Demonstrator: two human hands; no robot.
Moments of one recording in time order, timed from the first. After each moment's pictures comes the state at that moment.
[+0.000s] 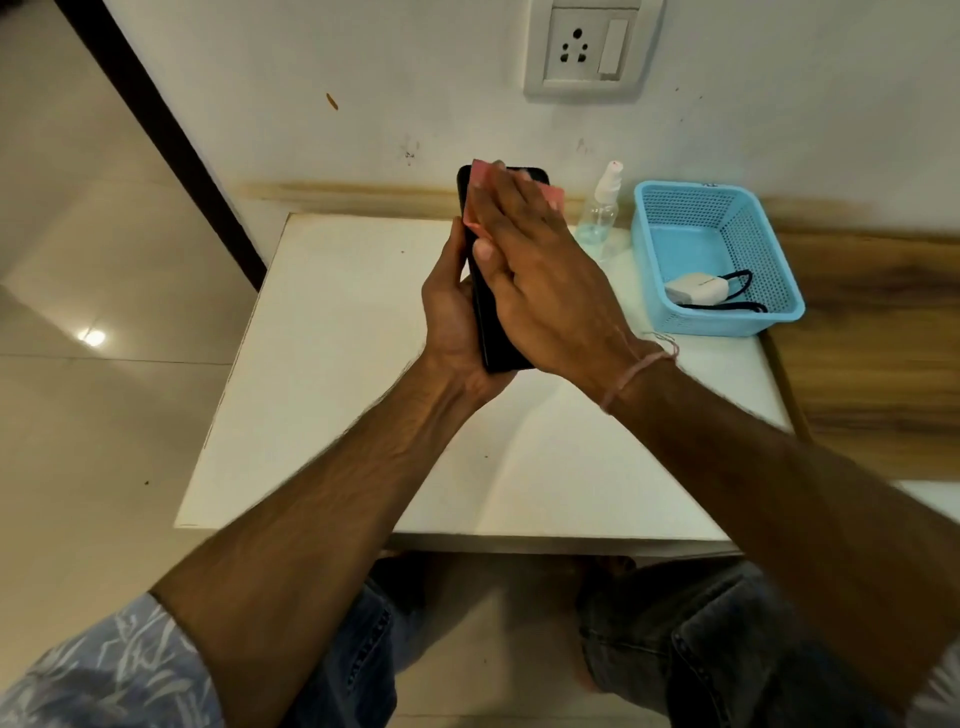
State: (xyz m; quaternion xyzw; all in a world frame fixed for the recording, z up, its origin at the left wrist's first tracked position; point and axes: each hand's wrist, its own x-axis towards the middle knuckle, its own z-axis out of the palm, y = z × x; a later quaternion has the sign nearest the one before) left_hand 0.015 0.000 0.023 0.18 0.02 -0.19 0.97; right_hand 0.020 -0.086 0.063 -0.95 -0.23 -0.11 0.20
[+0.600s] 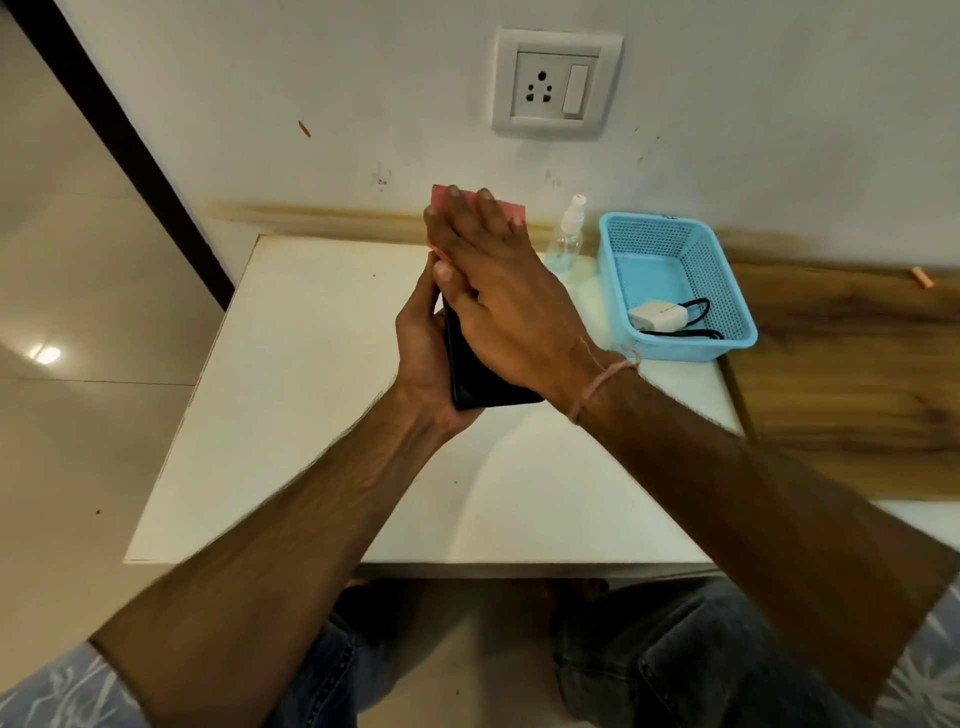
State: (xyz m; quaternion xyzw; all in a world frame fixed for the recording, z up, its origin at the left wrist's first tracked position) left_hand 0.010 0.002 0.026 0.23 0.06 -0.18 0.95; right_hand 0.026 -0.085 0.075 -0.94 -0.26 -0.10 0.19
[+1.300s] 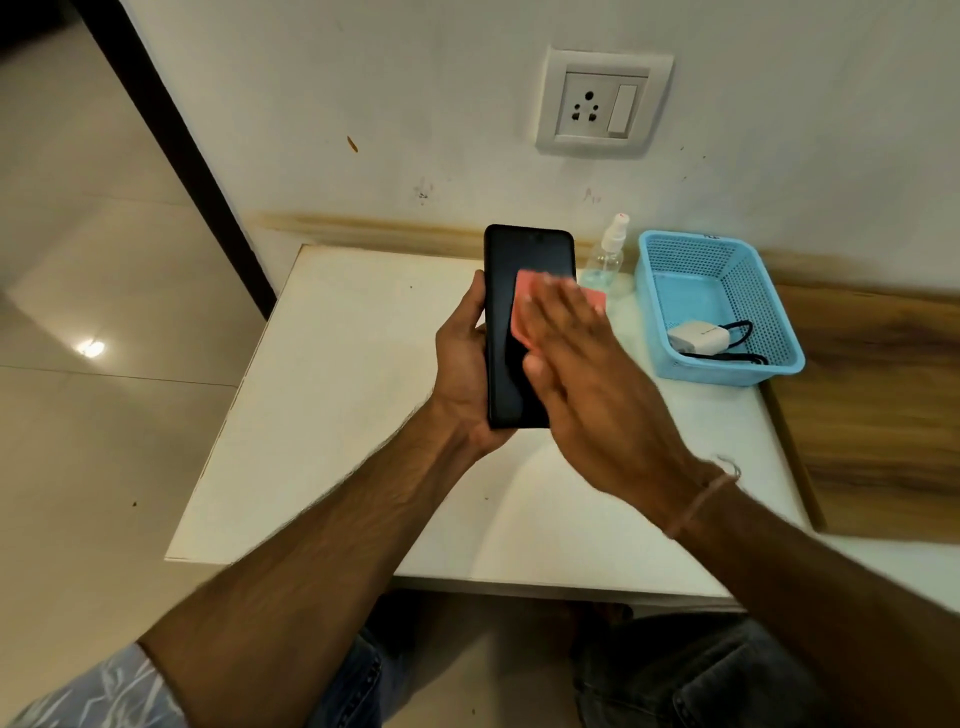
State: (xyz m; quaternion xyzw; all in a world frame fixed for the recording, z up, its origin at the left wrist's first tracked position) left_hand 0.011 0.007 0.029 0.30 0.07 -0.21 0.93; right_hand -0.021 -0.123 0.049 -0.95 -0.25 -0.09 0.16
